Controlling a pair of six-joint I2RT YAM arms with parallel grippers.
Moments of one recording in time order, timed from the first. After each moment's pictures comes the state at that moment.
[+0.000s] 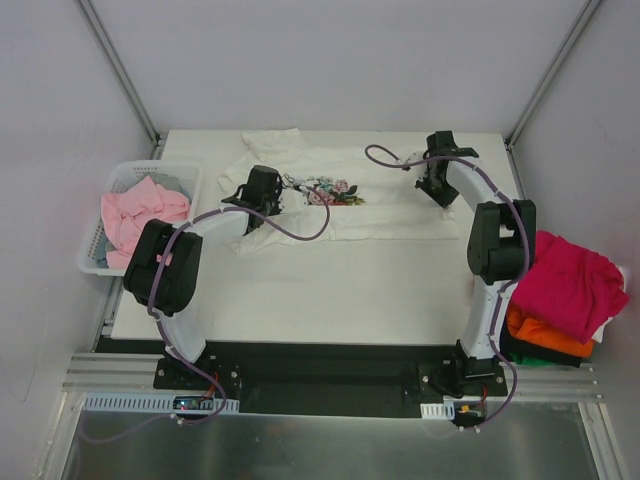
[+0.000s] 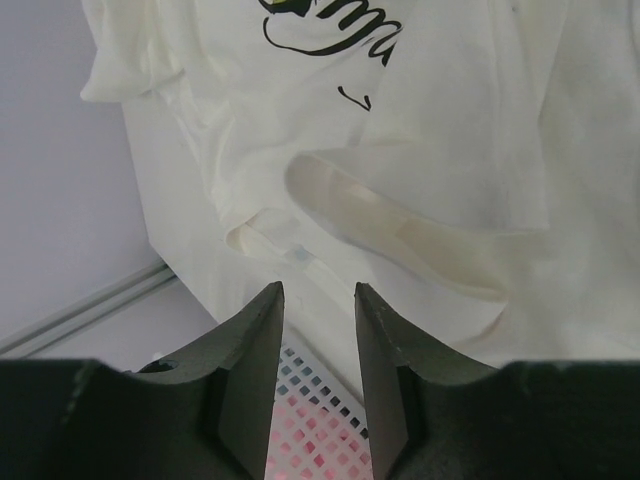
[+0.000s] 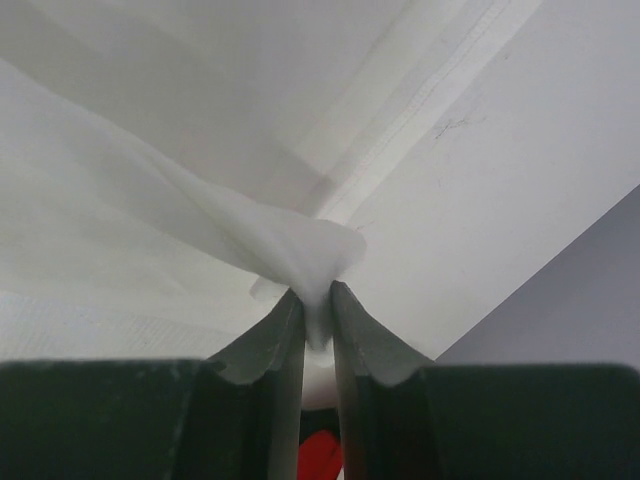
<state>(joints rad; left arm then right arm) -0.39 1.76 1.09 -0.10 -0.21 1.11 0.13 2.06 1.69 -0.84 0.21 -0.70</state>
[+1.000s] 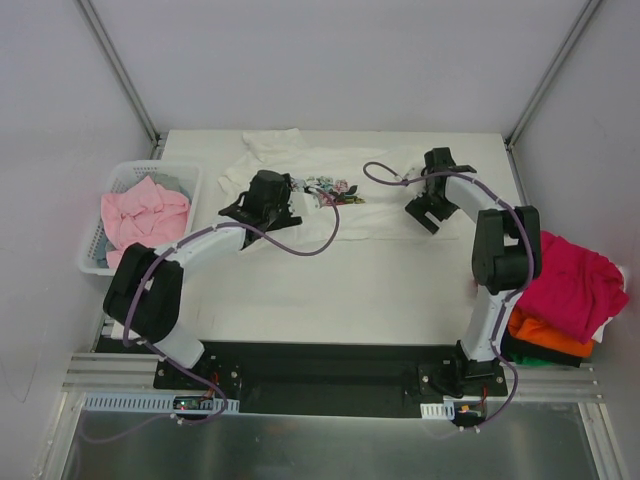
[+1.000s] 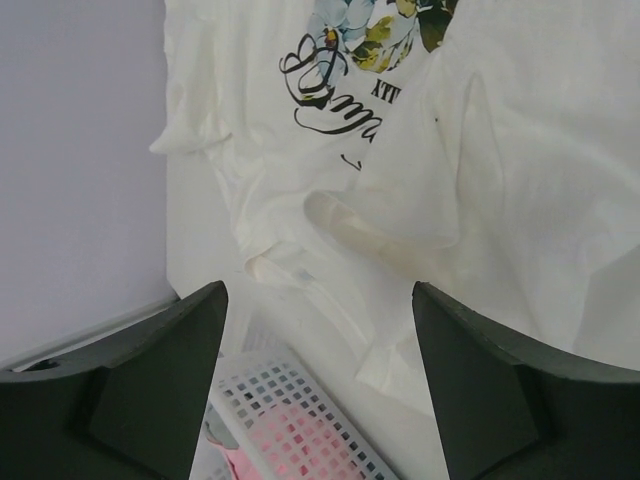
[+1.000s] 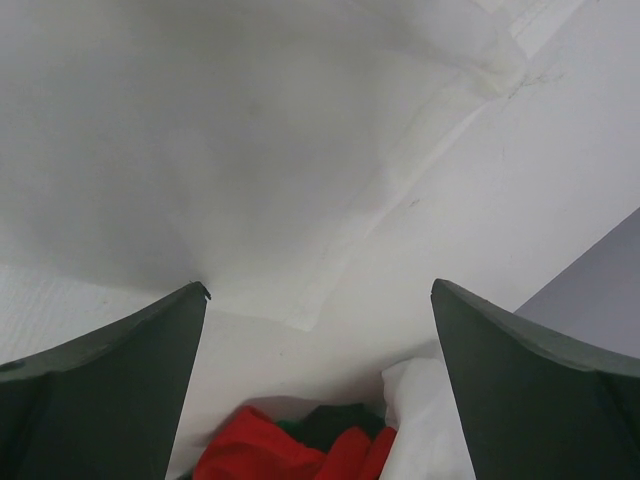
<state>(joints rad) -0.50 1.57 1.02 -0.10 -0.17 1.00 0.15 1.97 1.46 -0.71 0.23 -0.69</state>
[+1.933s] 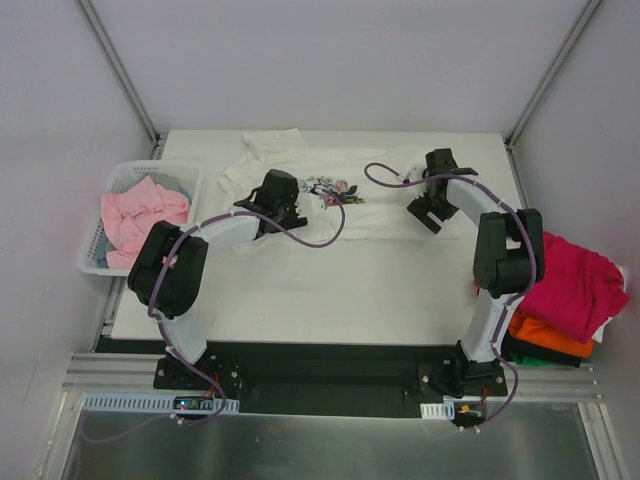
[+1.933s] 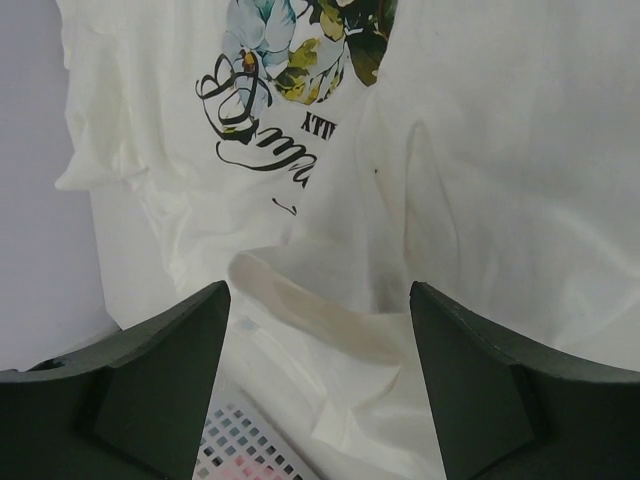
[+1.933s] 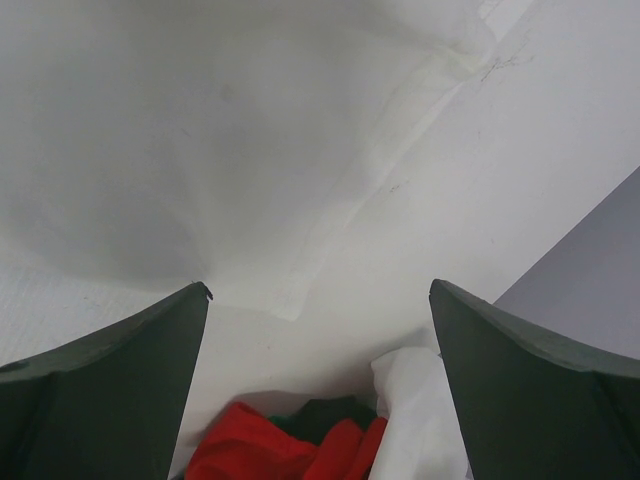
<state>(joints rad) -0.49 1.77 1.10 -0.10 -0.12 0.96 0.15 1.93 1.42 -0.67 0.27 -0.70</state>
